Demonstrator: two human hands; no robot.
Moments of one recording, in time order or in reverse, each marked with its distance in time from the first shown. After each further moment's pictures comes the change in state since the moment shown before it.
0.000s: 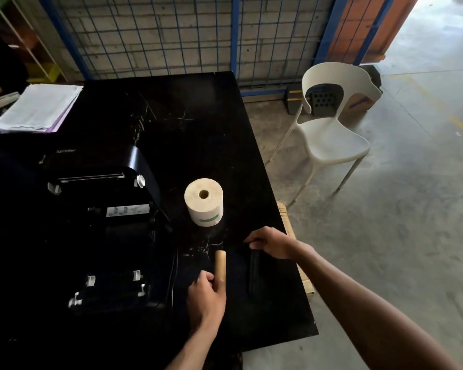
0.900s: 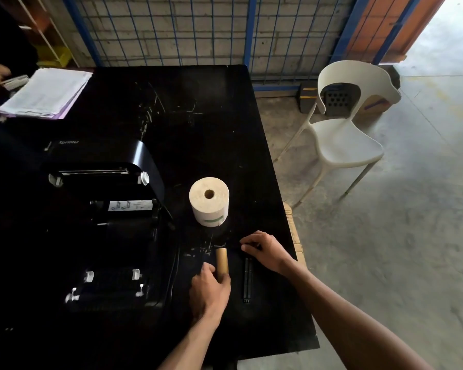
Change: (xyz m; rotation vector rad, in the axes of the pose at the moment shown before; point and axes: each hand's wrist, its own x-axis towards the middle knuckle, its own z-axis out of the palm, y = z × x) left_hand 0.023 0.019 0.006 0.095 -0.014 -0.099; right_hand 0.023 0.007 0.033 0.064 0.222 -0.089
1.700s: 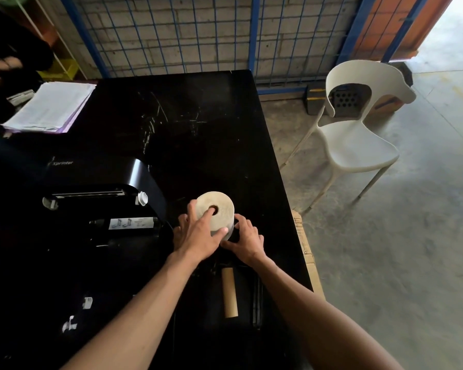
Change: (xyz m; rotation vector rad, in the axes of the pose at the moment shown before) left_hand 0.115 0.075 -0.071 0.396 -0.024 0.468; right_hand 0.079 -0.041 0.028 0.100 0.181 0.187
